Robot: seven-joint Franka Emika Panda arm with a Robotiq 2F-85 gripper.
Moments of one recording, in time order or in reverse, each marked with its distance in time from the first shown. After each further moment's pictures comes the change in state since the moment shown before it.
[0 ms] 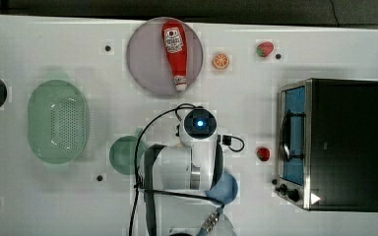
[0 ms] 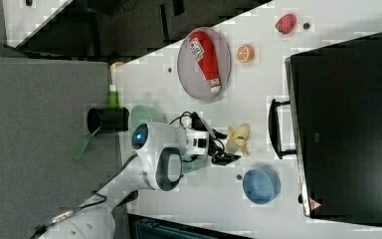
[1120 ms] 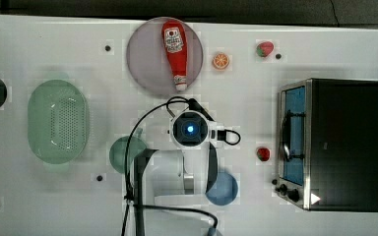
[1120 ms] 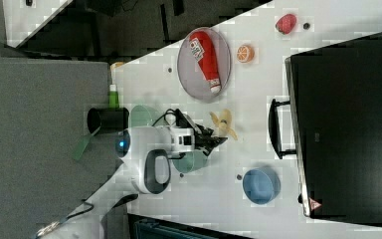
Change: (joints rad) arm 0.029 -0.103 0.006 -0.016 -0.028 0.053 0.003
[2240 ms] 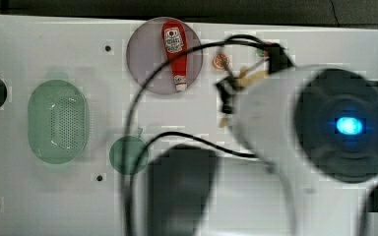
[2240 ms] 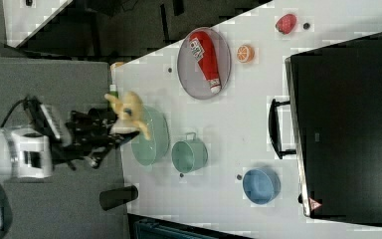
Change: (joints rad) arm -0.006 -0.420 -0.168 0.576 0.039 -0.874 -0.049
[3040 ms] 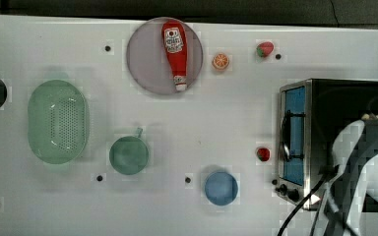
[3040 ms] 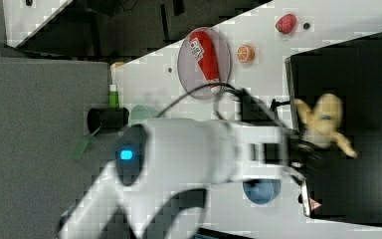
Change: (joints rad) arm -0.073 0.406 -0.507 -0.012 -0.045 0.291 -0.689
